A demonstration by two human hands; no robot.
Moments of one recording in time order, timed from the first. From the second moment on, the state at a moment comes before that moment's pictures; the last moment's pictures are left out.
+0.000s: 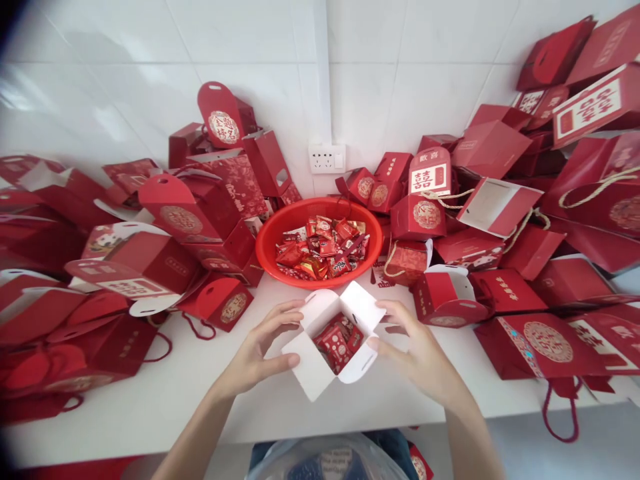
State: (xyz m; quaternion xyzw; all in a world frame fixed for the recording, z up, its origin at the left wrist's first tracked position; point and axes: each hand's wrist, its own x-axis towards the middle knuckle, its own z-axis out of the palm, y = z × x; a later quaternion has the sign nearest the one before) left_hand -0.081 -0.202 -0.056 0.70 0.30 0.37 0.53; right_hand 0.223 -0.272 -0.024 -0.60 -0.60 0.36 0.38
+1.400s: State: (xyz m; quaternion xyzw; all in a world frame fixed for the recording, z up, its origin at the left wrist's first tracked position) left_hand -0.042 -0.219 -0.060 0.78 0.32 0.30 0.45; right_hand 0.178 -0.265 -0.083 -0.59 -0.46 0.42 0.52
